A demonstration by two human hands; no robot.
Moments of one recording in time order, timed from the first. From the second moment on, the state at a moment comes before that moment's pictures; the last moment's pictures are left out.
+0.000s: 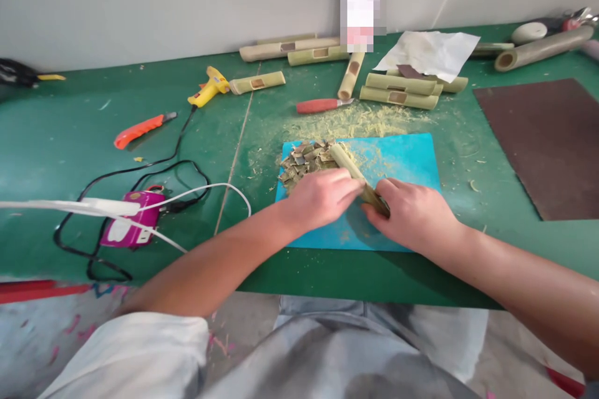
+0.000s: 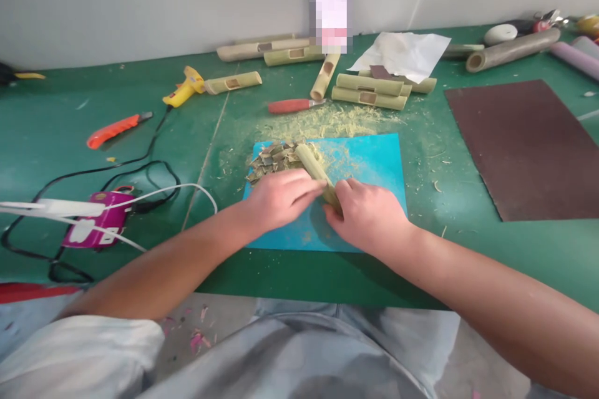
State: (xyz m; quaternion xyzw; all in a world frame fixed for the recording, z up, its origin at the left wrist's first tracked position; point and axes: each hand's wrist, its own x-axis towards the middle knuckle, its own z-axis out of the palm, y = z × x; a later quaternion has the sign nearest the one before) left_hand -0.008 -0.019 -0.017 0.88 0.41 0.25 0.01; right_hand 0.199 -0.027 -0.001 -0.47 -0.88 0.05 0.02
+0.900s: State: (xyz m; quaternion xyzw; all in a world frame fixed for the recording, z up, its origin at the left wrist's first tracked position) left_hand -0.013 -0.008 -0.022 0.86 0.43 0.28 0.00; right_hand 0.200 -0.025 0.002 -0.48 -0.87 0.06 0.02
